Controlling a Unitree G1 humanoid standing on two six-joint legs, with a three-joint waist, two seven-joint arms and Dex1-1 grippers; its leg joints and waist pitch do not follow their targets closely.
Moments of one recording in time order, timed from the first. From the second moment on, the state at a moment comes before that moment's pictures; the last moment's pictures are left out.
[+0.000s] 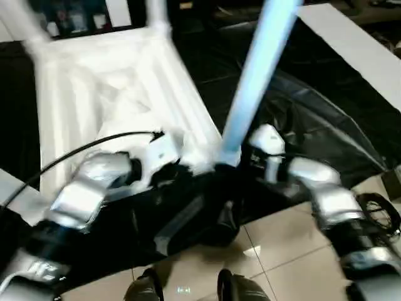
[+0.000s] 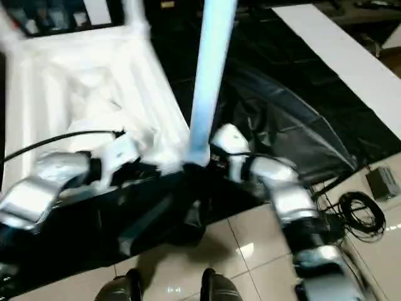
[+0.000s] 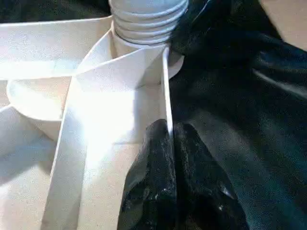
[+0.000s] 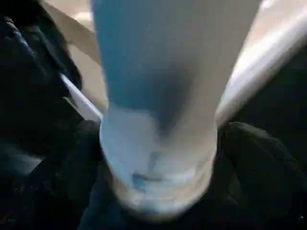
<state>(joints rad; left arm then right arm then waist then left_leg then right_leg) -0.47 0.54 -0.27 0.09 -0.04 0.30 -1.10 -0.53 -0.35 0.17 0.45 0.17 0.01 0.99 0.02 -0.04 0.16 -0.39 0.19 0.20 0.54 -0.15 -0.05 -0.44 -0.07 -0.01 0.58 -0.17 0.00</state>
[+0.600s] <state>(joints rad) -0.47 0.55 -0.28 0.09 -0.05 0.29 -1.13 -0.54 -0.37 0.19 0.44 0.19 0.06 1.10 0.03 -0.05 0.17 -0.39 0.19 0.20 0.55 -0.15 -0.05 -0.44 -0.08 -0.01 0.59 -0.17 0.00</state>
